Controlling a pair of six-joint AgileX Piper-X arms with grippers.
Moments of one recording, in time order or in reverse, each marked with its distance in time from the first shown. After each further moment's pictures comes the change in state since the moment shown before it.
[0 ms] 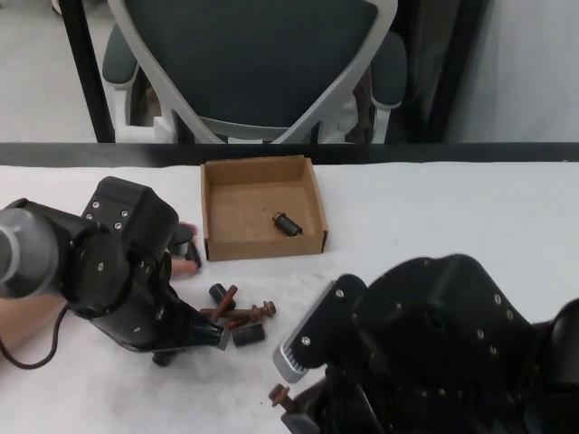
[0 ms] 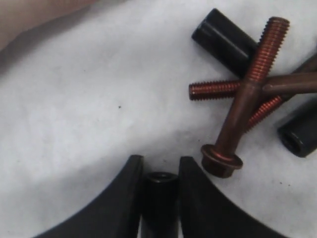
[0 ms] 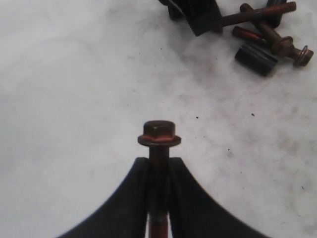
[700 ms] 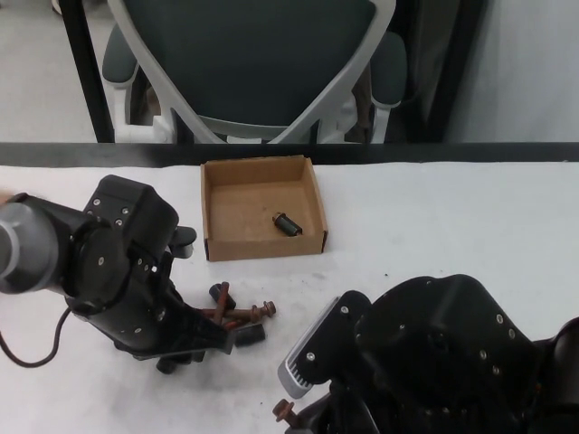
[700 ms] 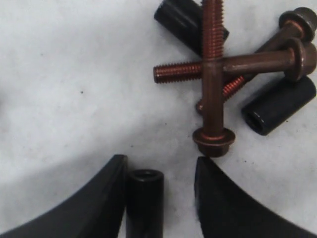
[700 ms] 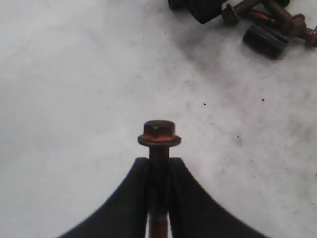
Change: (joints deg) left arm 0.3 0.0 -0.7 3.1 4.8 -0.2; right arm 0.9 0.0 0.6 -1.0 0.0 1.5
